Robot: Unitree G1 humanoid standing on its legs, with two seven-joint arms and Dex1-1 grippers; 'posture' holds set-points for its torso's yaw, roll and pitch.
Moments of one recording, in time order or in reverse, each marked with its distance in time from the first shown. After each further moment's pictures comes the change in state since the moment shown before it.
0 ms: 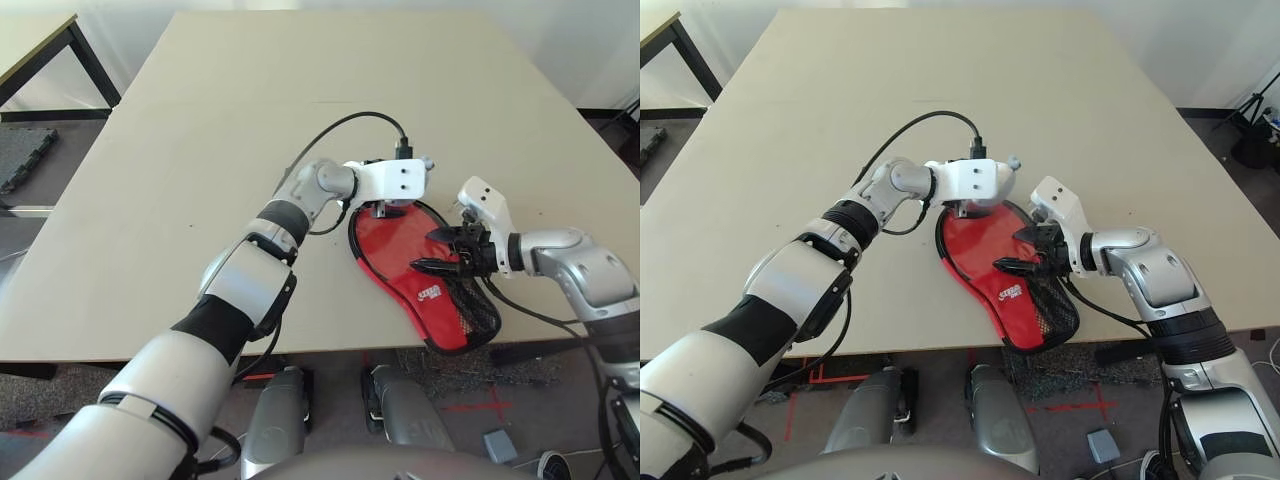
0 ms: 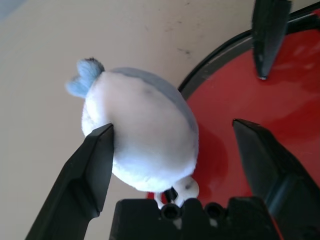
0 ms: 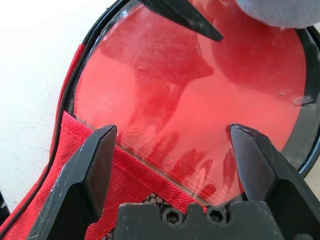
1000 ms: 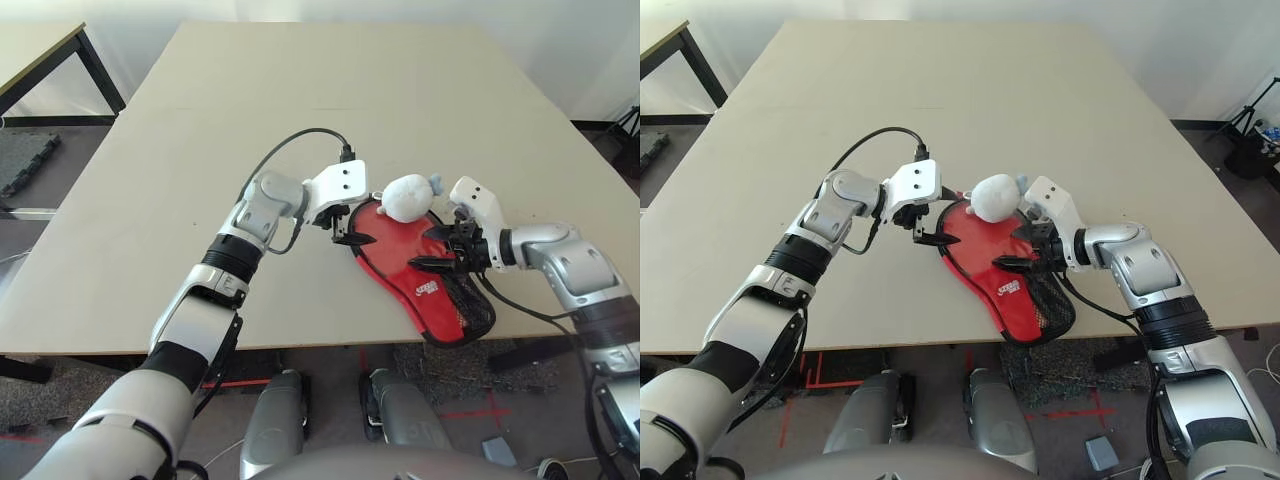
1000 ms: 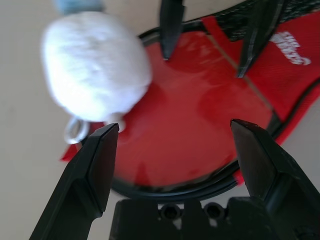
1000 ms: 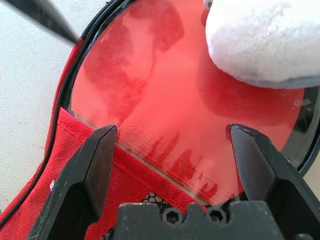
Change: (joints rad) left arm 0.358 0.166 -0.054 -0.681 -0.186 0.446 -0.321; right arm -0.032 0.038 0.014 0.103 -0.076 -0.060 0.049
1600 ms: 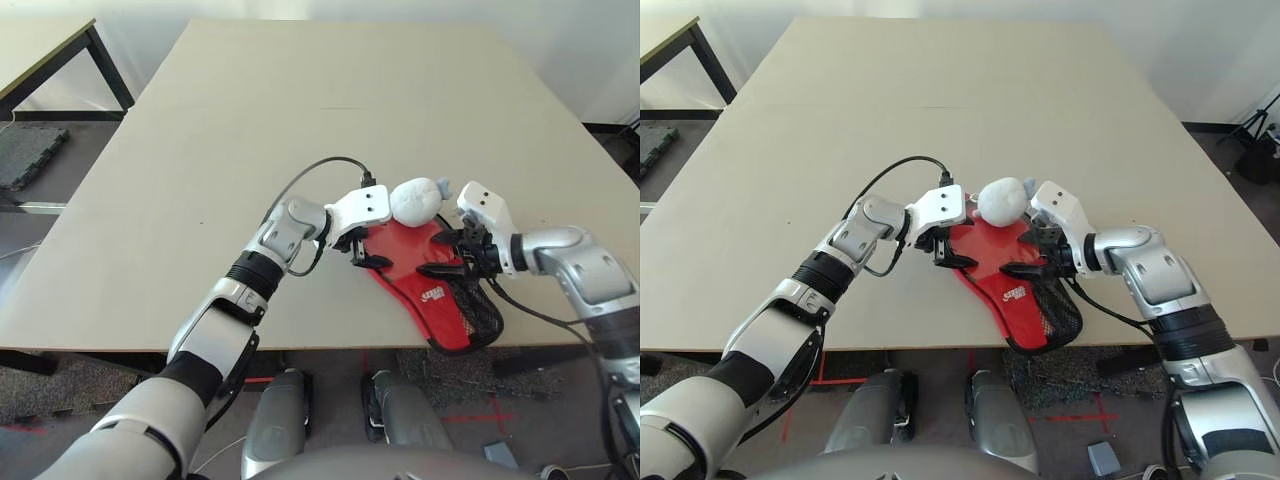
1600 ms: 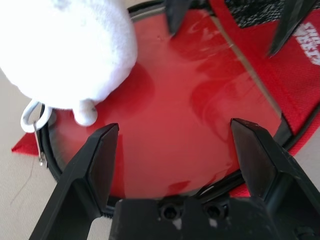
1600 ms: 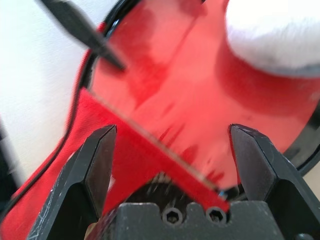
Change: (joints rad) left arm 0.012 -0.079 -0.049 0.108 -0.001 0.017 0.098; right arm 0.059 -0.144 -0.040 -0.128 0.076 0.081 0.089
